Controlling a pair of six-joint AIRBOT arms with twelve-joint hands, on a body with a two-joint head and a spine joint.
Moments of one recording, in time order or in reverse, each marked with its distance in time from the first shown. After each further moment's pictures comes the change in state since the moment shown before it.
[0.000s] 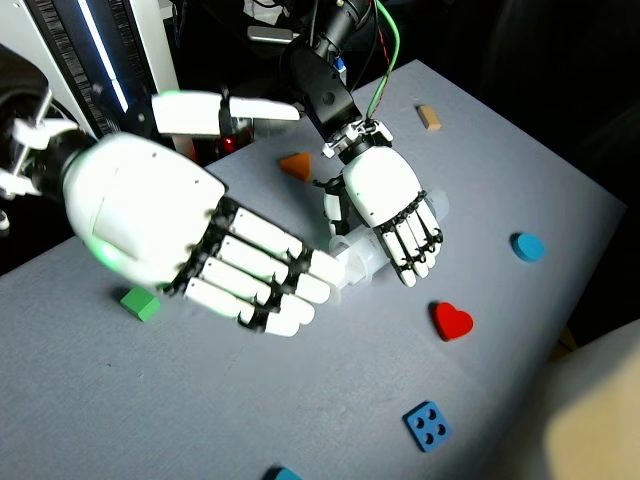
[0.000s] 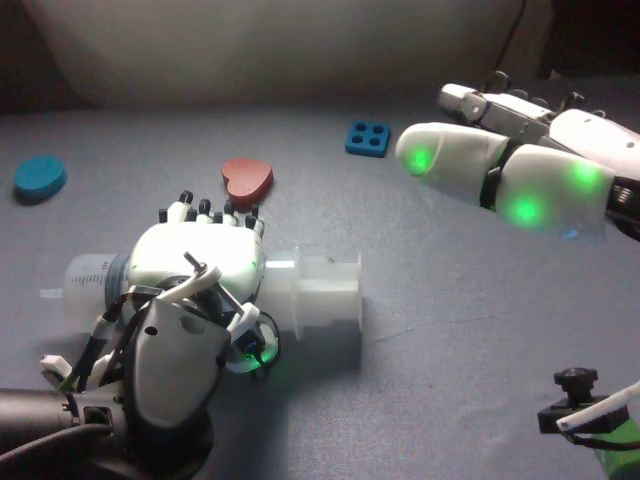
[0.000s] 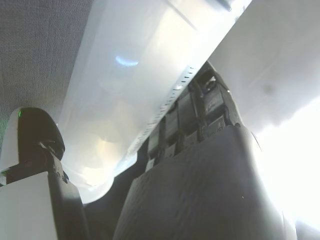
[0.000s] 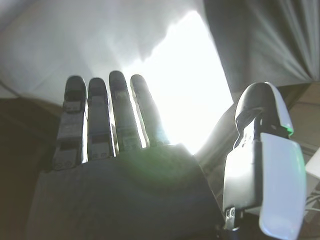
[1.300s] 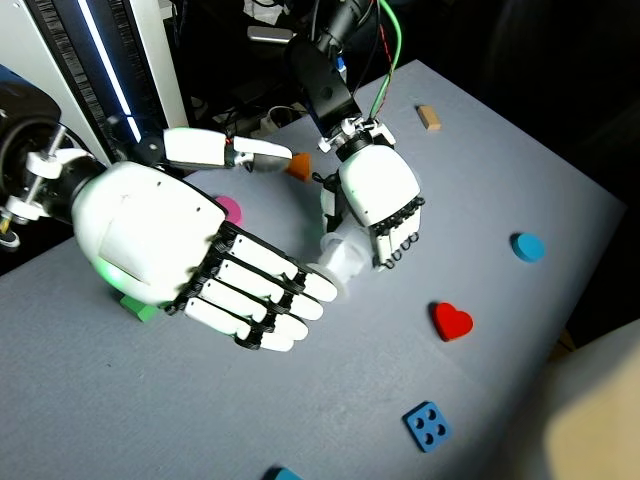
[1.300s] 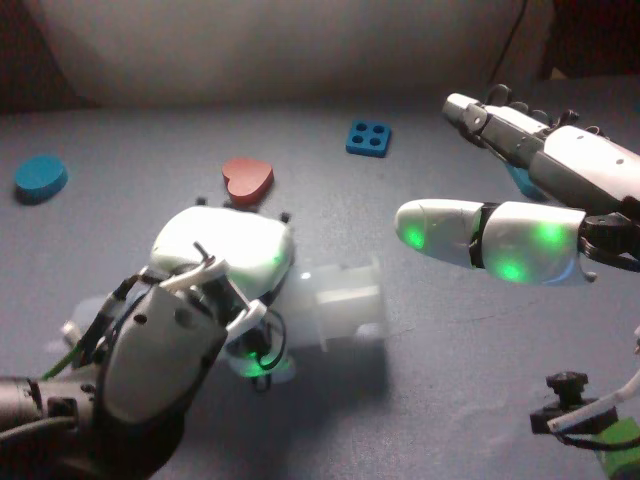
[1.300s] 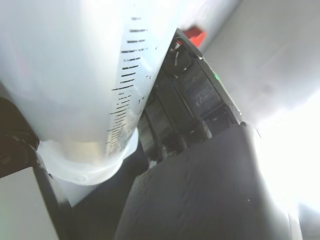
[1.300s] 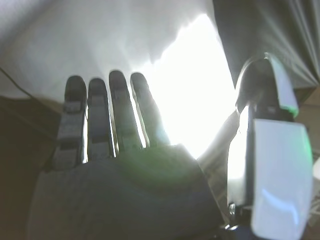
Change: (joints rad) left arm -0.021 0.062 -0.022 0.148 0.206 -0.045; right arm -0.048 -0.047 0.043 -0.055 0.034 0.055
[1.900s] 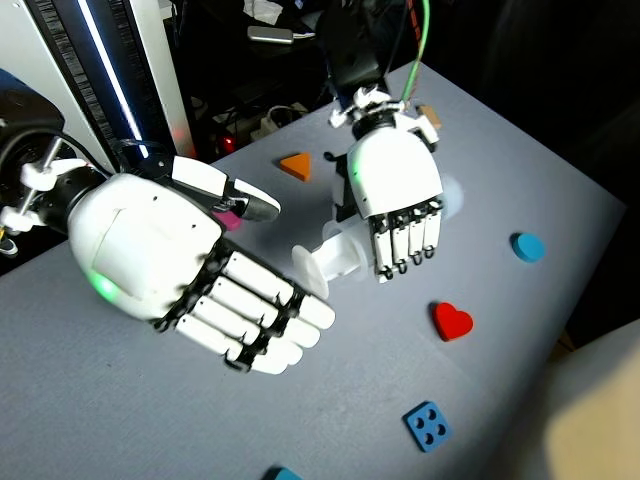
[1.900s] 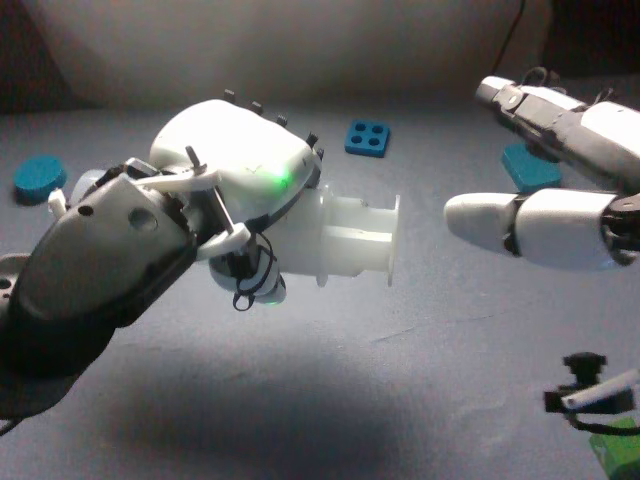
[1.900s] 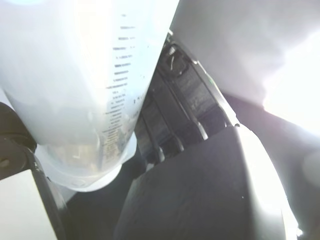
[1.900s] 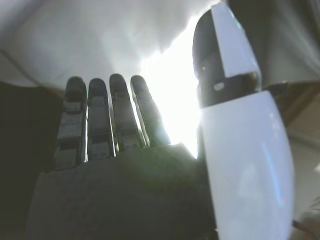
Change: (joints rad) left arm -0.165 0.135 0.005 0.137 0.306 0.137; right arm 0.069 0.082 -0.049 0.151 -0.032 -0.028
